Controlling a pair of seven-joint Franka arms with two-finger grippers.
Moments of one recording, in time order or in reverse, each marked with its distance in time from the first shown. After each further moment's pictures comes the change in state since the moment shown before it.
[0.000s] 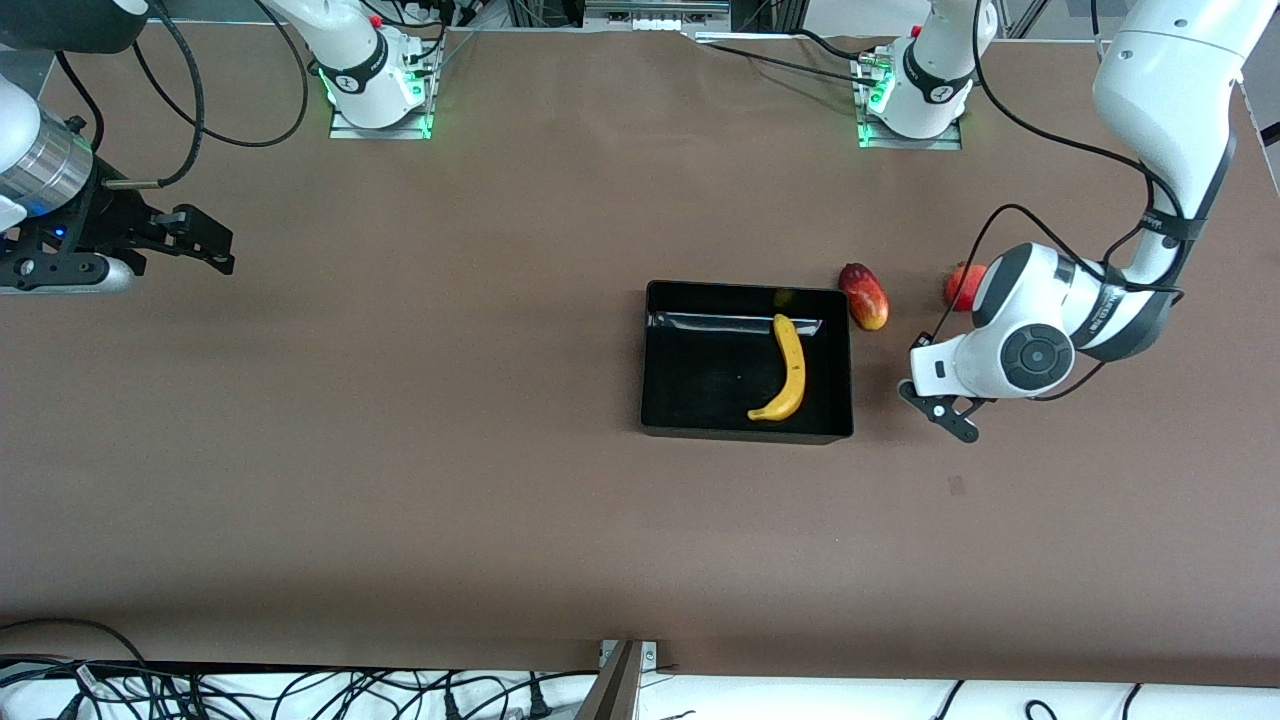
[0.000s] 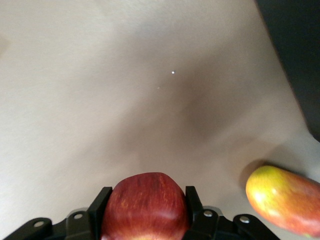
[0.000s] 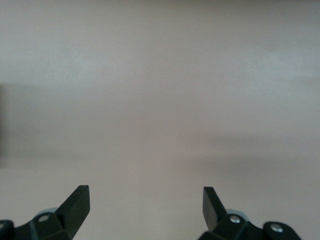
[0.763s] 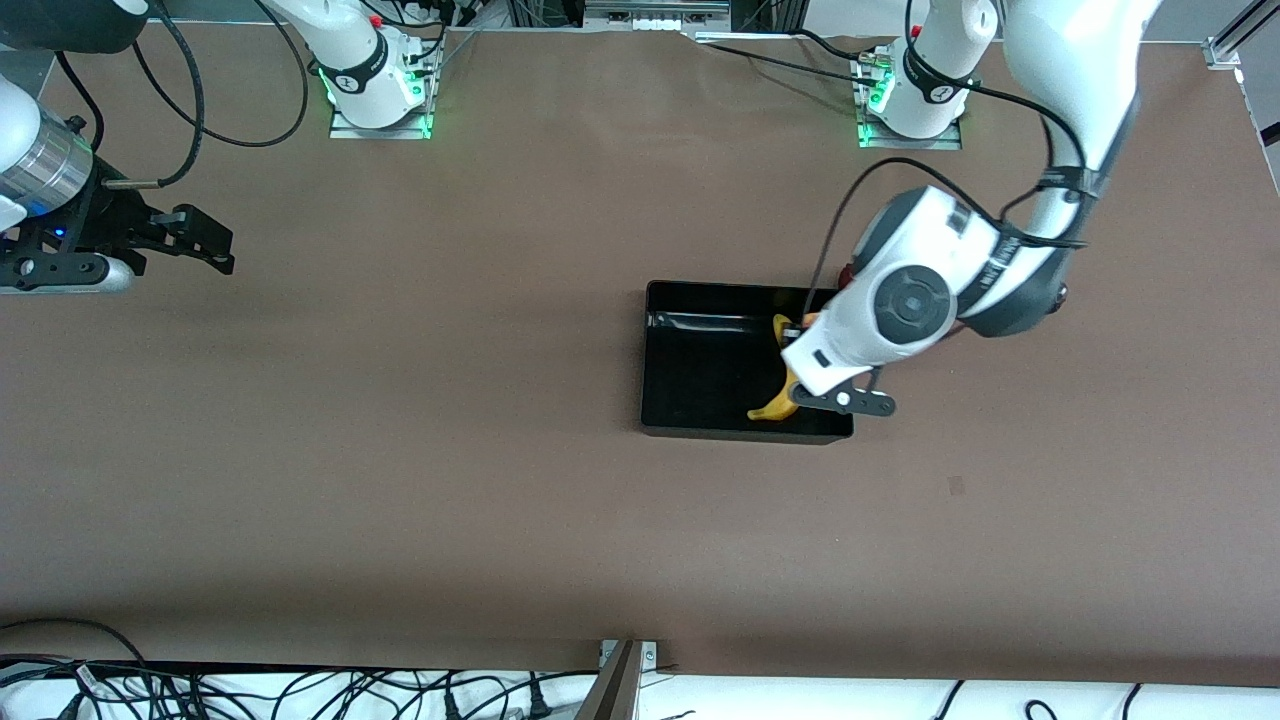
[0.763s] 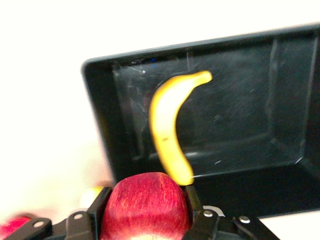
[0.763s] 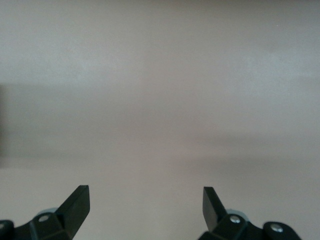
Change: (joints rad) left arm -0.269 -0.024 -0.002 0.307 -0.239 -0.262 -0.480; right arm 0.000 0.000 0.000 0.000 0.000 0.000 0.000
